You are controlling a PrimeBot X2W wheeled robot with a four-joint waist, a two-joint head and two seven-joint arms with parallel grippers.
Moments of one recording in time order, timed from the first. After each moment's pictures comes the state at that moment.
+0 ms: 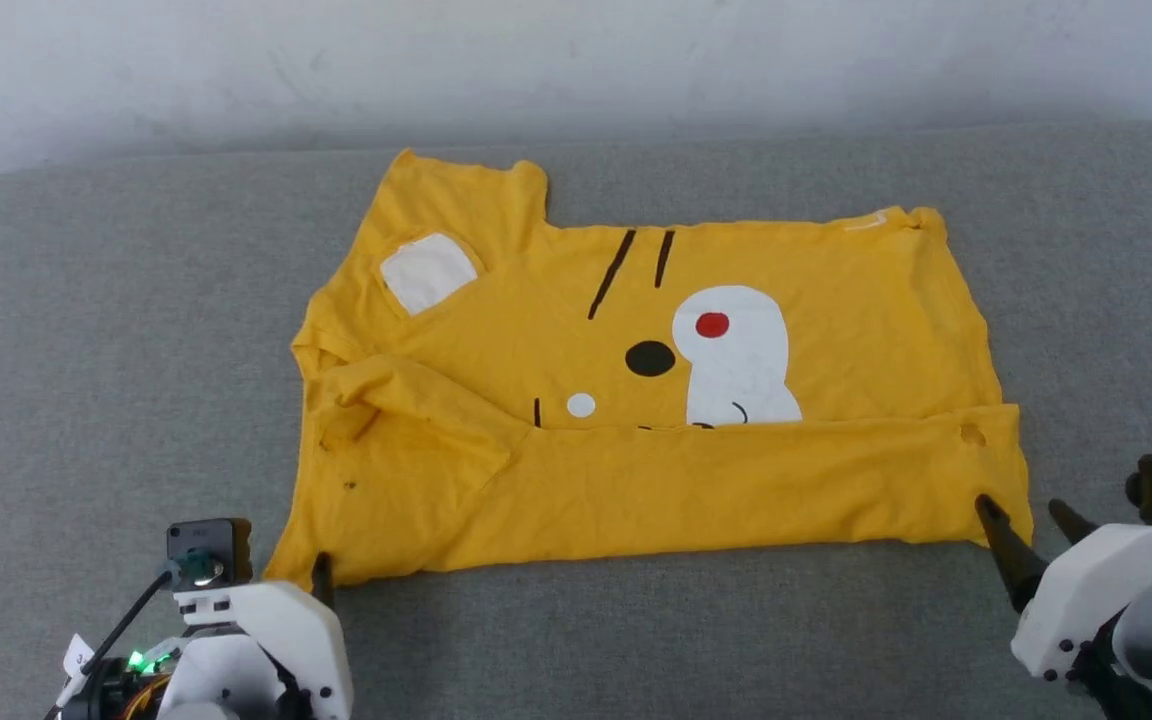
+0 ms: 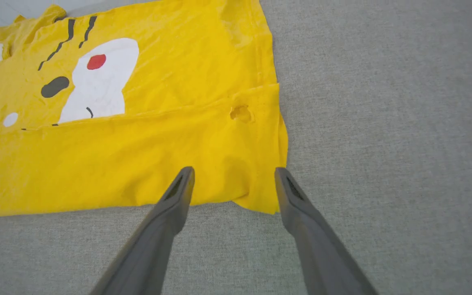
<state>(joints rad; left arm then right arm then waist) -0.06 0.48 -0.42 0.02 -0.55 0.45 0.31 0.01 -0.06 -0.20 -0.09 0.26 0.13 0.57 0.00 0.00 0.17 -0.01</state>
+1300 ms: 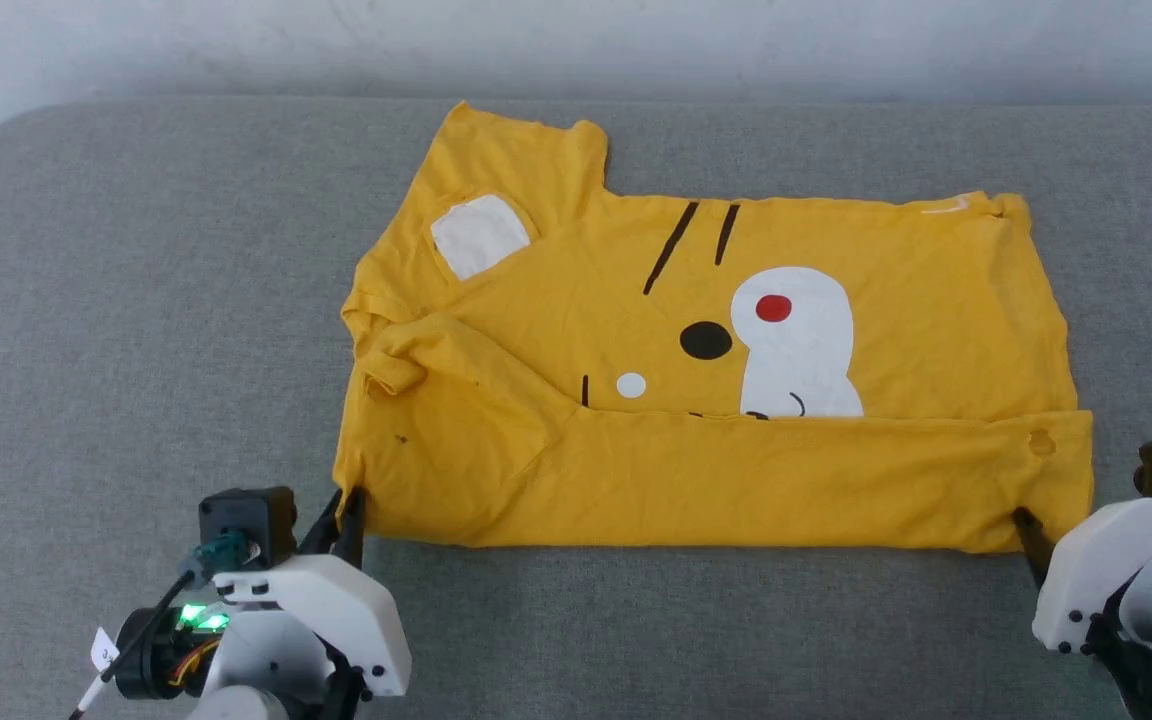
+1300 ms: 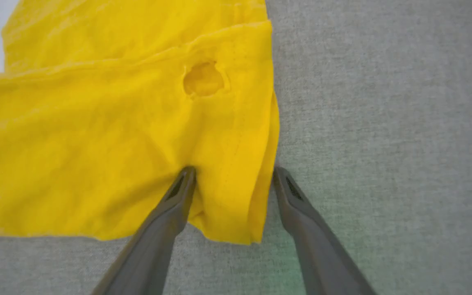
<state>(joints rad) -0.07 0.44 -0.44 -0.13 -0.54 0.43 0.22 -0.10 -0.07 -0.27 0.14 0.12 0.13 0.61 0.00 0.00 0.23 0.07</state>
